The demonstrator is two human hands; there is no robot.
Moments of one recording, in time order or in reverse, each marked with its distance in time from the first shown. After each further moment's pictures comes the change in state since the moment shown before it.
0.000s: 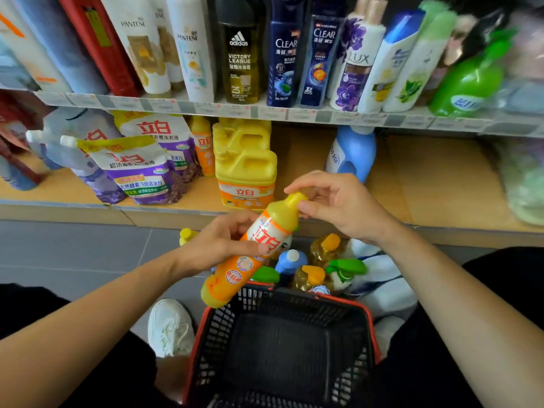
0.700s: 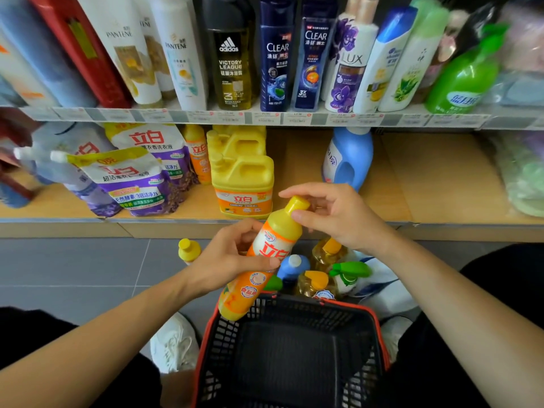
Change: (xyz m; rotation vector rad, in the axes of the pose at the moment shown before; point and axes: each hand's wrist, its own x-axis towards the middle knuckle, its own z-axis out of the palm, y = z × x) left_hand 0.003 -0.004 0.012 0.010 0.062 0.075; right_hand -0.002 0.000 0.009 -0.037 0.064 0.047
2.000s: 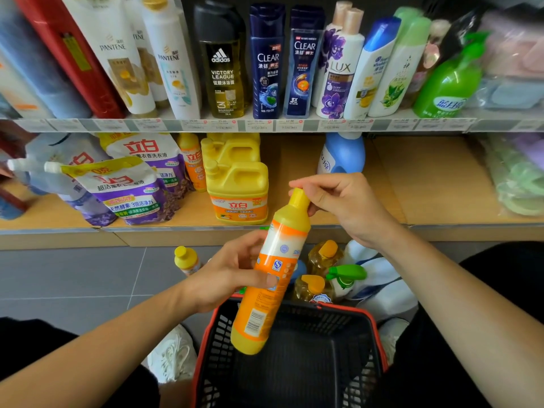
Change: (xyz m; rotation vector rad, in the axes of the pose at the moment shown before) left_hand -0.006 0.007 0.011 -0.251 -0.222 -0.118; right_hand 0.004 -0.003 -0.016 0.209 0.148 0.003
